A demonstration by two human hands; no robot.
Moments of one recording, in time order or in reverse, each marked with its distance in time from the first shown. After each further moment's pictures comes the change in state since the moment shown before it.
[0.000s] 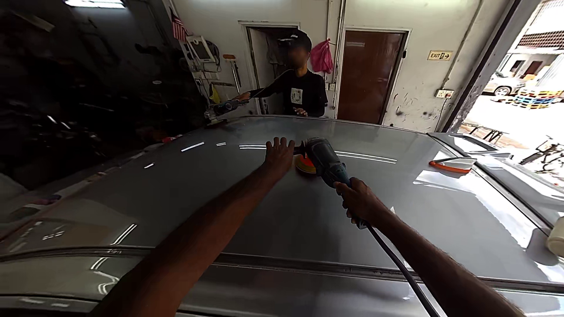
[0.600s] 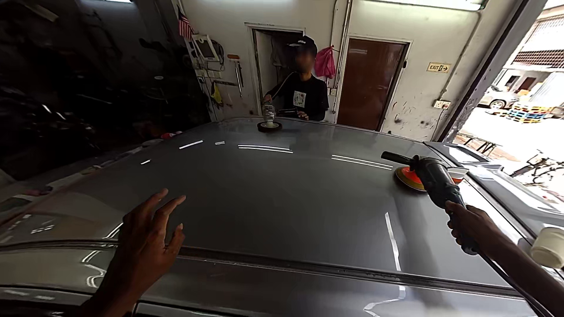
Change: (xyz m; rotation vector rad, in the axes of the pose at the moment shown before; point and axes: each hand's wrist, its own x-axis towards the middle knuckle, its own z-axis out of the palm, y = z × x) left_hand -0.294 -0.154 0.033 -0.257 0.530 -0.129; right_hand -0.059 0.134 -0.195 0.185 0.514 0.240
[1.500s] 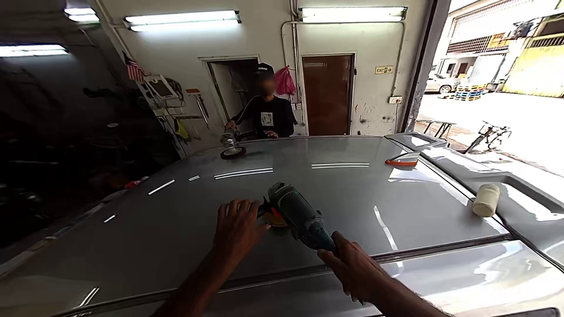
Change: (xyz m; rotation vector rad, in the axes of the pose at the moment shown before) left_hand 0.099 0.193 0.036 0.178 -0.392 0.228; right_hand -0.189 -0.013 0.122 -0.266 -0.665 -0.345
